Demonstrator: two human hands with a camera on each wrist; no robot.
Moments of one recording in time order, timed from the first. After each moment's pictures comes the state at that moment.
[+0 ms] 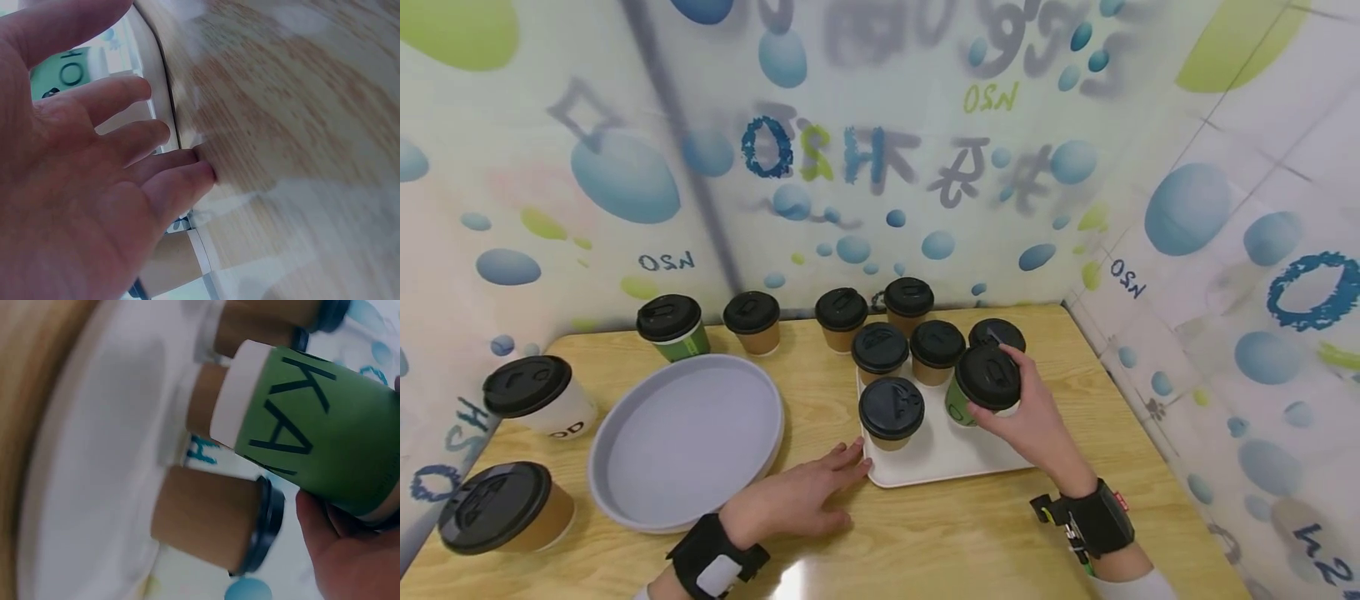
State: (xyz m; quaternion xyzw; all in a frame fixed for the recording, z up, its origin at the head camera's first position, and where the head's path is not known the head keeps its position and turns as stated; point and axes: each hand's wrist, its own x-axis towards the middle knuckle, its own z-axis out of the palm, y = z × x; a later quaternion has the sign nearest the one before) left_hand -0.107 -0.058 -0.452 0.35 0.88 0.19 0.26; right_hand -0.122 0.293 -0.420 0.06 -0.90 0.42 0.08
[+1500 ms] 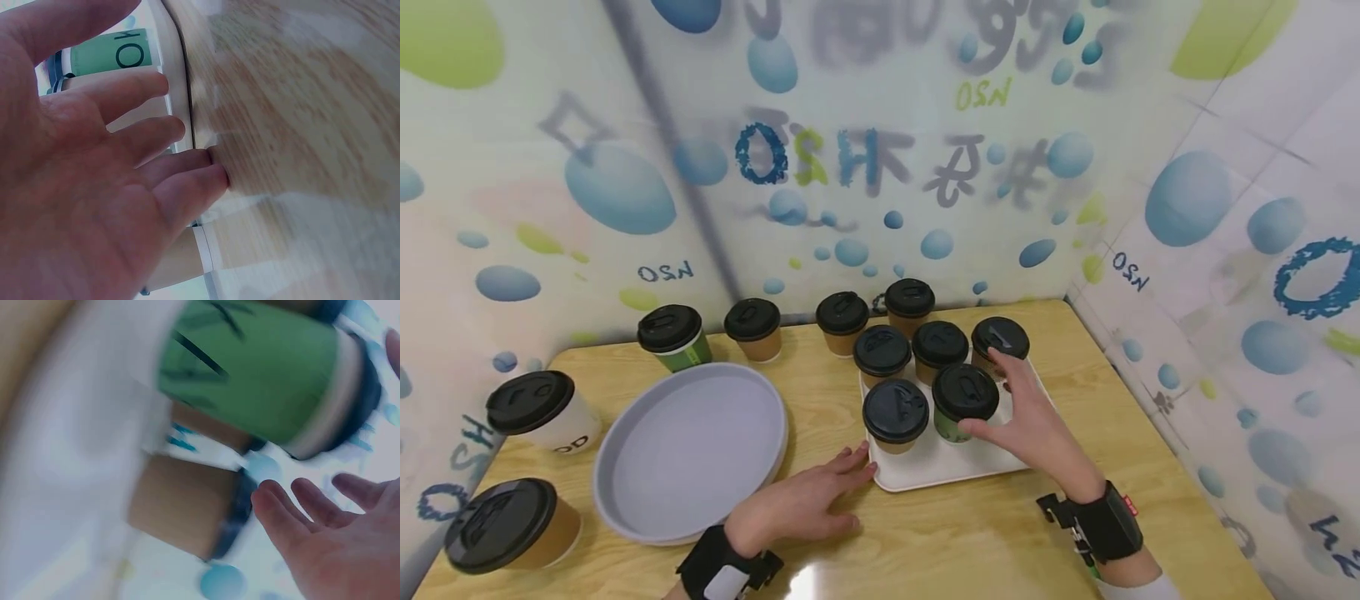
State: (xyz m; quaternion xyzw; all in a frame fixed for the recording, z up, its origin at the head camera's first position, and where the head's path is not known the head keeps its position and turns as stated) left_hand -0.110 -0.059 -0.453 0.34 0.87 0.22 0.28; right_hand -0.123 0.289 -0.419 0.12 -0.92 0.38 0.06
